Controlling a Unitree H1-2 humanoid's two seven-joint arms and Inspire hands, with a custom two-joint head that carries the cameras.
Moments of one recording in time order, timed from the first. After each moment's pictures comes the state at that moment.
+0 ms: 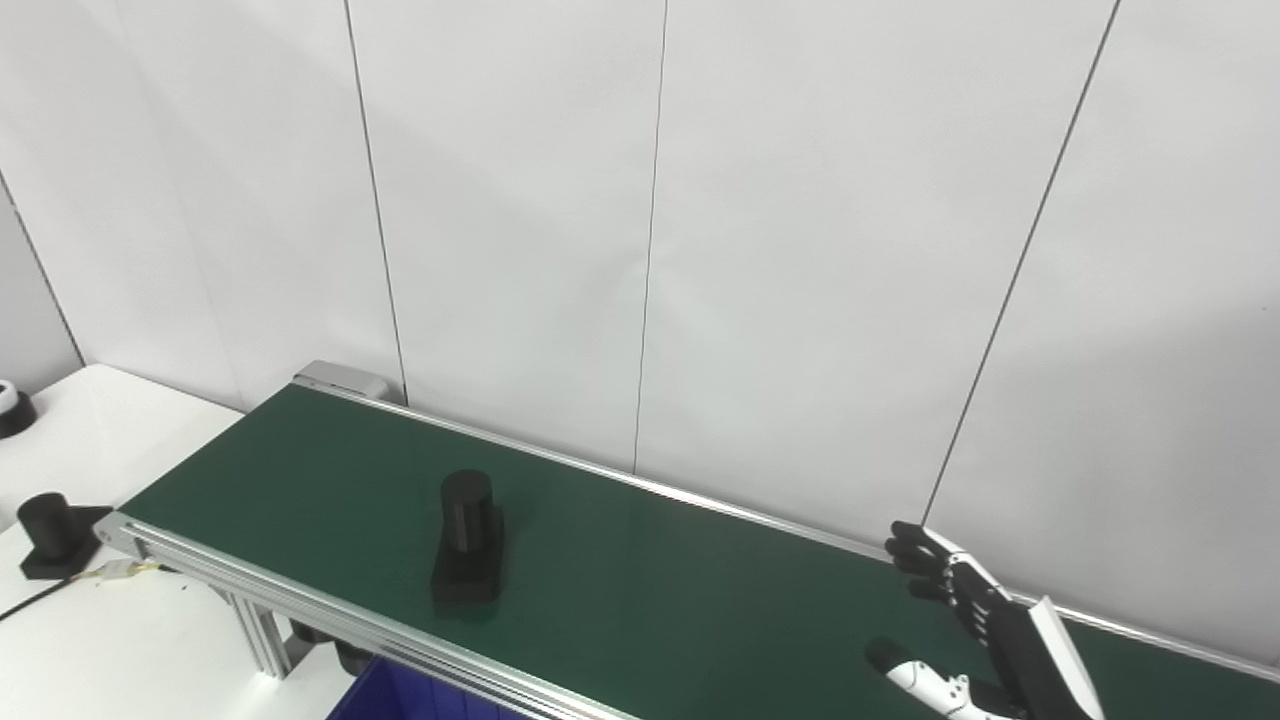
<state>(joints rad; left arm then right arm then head) 0.00 0.01 -0.44 0.57 0.11 -0.43 0.20 -0.38 -0.15 0.24 0.11 -0.17 -0.16 0.17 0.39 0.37</state>
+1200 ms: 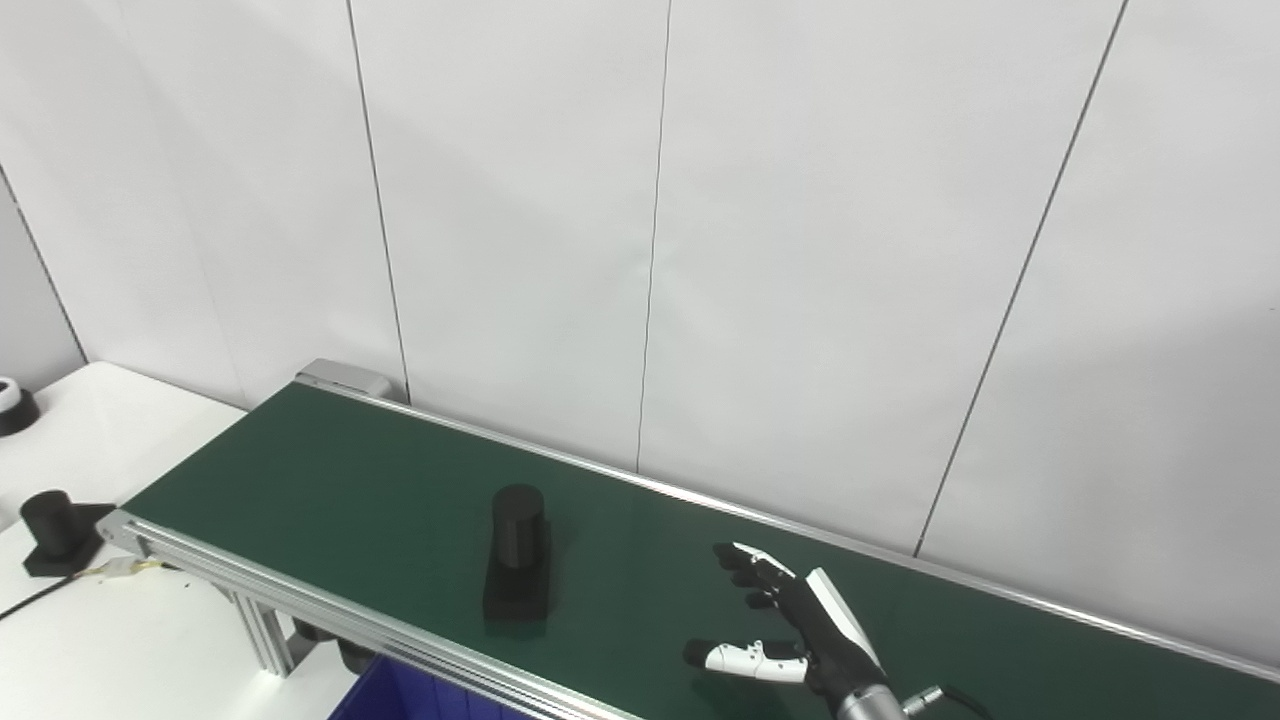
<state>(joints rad) 0.01 0.02 -0.52 0.54 0.12 -0.43 0.28 -0.70 0.09 0.34 0.86 -0.35 -0.29 0.07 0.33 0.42</state>
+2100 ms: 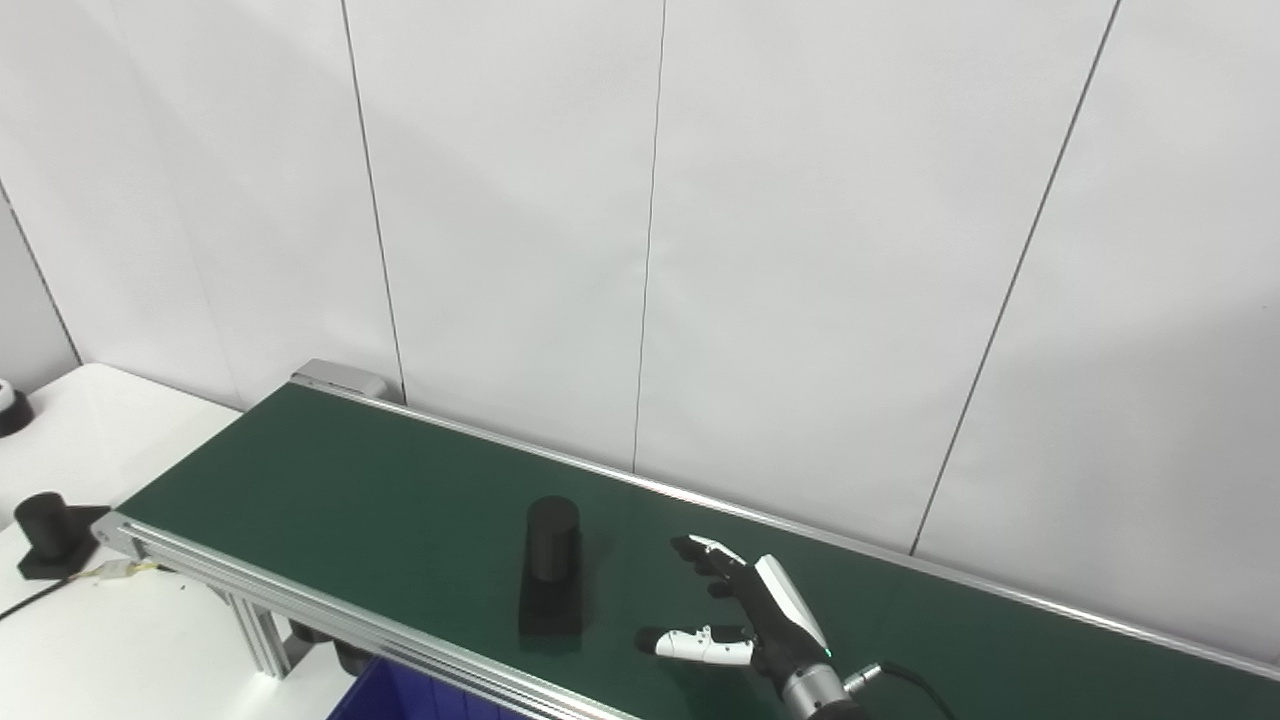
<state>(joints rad) 0.01 0.02 -0.61 0.53 0.19 -0.43 0.44 -0.81 0.17 0.37 1.12 -0.39 -0.34 -0.06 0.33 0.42</state>
